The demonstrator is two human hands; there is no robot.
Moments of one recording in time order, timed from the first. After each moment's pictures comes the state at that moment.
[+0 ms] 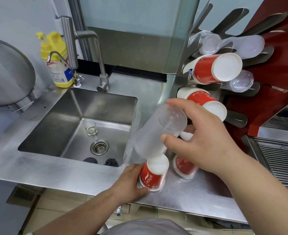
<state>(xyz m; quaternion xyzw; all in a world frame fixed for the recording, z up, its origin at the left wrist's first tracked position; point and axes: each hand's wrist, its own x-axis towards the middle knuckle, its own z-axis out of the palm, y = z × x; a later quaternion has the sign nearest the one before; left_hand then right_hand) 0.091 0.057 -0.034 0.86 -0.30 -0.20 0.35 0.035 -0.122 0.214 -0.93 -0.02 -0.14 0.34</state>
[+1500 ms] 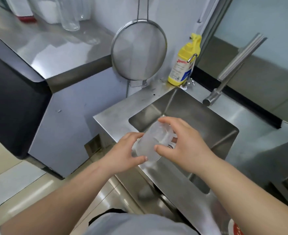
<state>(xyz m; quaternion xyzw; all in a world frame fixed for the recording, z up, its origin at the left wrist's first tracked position) 0.142 0.343 0.014 0.89 -0.04 -0.02 0.45 0.173 0.155 0.140 -0.91 -0.25 0.08 0.32</state>
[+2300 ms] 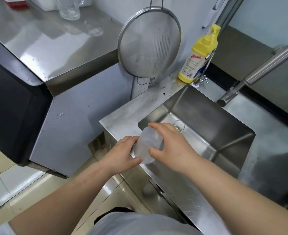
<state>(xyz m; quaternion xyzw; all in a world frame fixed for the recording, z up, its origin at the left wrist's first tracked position) 0.179 0.401 -0.020 0.91 -0.02 -0.08 0.41 0.223 0.229 0.087 -0.92 -0.27 0.13 0.25</state>
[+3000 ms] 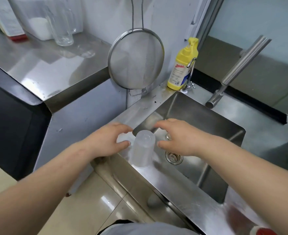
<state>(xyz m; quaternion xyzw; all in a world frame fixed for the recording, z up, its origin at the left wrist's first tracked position) 0.204 0.437 0.070 0.96 -0.12 -0.08 0.24 0.242 0.201 0.143 -0.93 -0.30 0.18 0.09</state>
